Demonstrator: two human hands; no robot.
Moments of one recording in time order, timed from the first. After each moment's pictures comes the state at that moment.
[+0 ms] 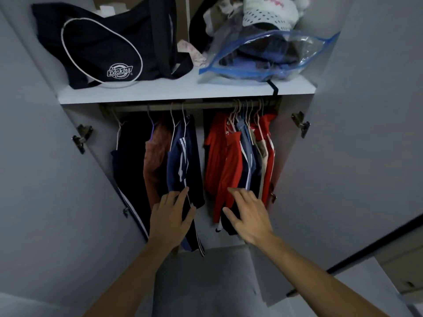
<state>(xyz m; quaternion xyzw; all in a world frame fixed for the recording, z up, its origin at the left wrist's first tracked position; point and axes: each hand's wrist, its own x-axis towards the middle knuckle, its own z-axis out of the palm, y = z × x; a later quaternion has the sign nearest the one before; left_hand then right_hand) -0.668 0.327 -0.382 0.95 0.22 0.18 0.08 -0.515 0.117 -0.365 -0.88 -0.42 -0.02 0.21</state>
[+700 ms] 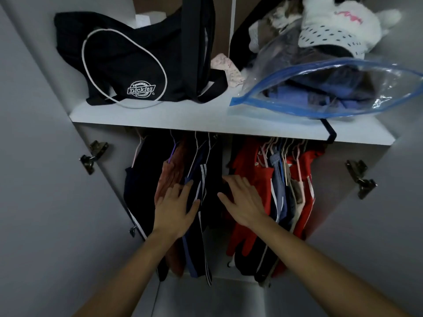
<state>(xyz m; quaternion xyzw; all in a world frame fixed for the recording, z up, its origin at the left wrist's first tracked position) -0.563 0.426 -0.358 0.92 0.32 0.20 0.10 -0.366 0.287 -0.350 -0.82 -0.53 0.00 0.21</state>
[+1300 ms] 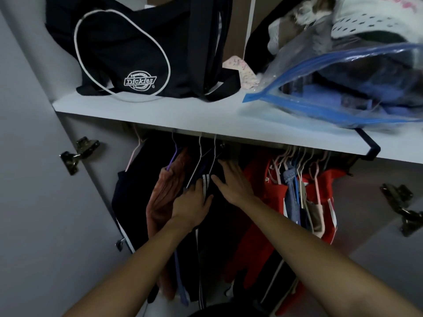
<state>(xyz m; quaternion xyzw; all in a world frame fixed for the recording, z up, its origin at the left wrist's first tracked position) -0.455 0.473 -0.392 0.91 0.37 0.13 0.15 -0.291 0.410 -0.367 -0.80 -0.53 0.06 0.26</state>
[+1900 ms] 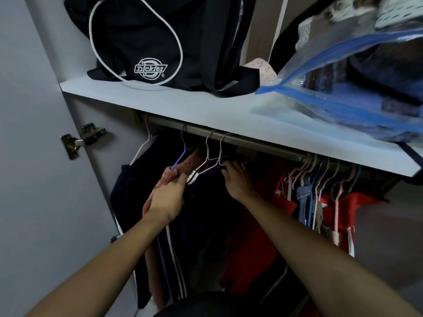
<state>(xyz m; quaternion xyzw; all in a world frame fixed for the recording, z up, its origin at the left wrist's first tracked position) -0.473 0.520 -0.394 0.88 0.45 0.12 0.04 -0.229 0.485 -0.410 -0.77 -0.59 -0.02 0.23</state>
